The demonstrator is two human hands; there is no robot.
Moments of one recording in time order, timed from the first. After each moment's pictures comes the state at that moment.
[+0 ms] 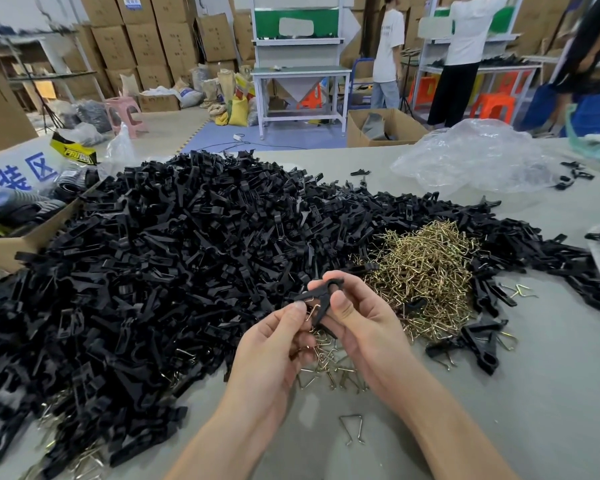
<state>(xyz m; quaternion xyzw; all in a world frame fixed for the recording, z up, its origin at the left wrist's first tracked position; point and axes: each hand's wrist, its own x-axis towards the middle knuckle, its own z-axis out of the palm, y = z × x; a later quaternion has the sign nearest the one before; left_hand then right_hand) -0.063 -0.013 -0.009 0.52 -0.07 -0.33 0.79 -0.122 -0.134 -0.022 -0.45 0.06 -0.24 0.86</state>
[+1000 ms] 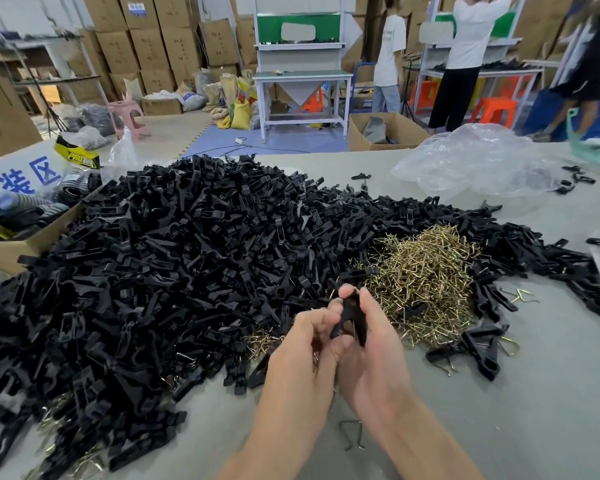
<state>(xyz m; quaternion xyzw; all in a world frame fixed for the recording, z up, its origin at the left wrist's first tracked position) -0.087 -0.020 -0.026 0.75 -0.35 -0.02 0.57 -0.126 -0.113 -0.022 -0.29 0.14 -0.23 0.92</state>
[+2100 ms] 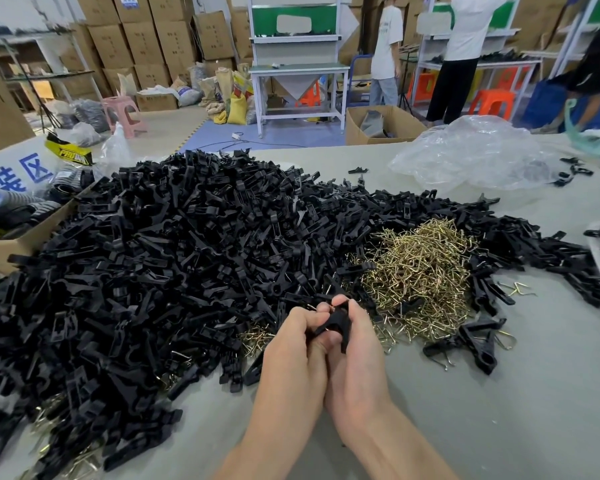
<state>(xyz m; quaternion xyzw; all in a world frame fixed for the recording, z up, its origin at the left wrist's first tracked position) -0.082 -0.026 -0.037 0.76 -0.31 -0.04 0.57 -0.118 -0.092 -0.031 -0.20 0.23 -0.28 0.91</state>
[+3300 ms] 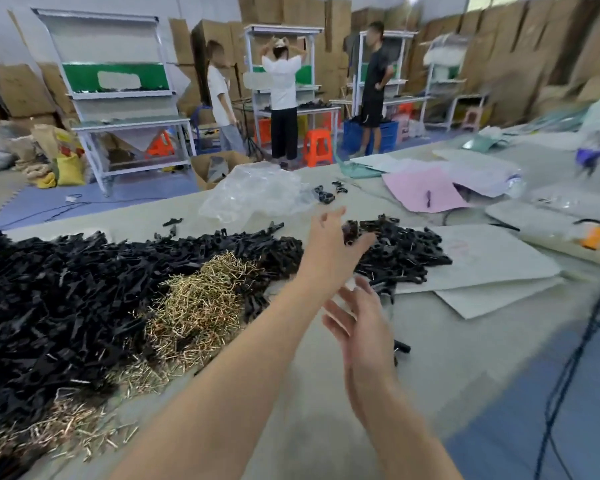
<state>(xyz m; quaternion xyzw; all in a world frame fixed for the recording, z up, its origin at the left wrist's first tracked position) -0.264 -0.321 0.068 0.65 -0.60 -0.15 0.44 -0.351 -0.251 0.019 -0.33 0.34 -0.55 0.69</state>
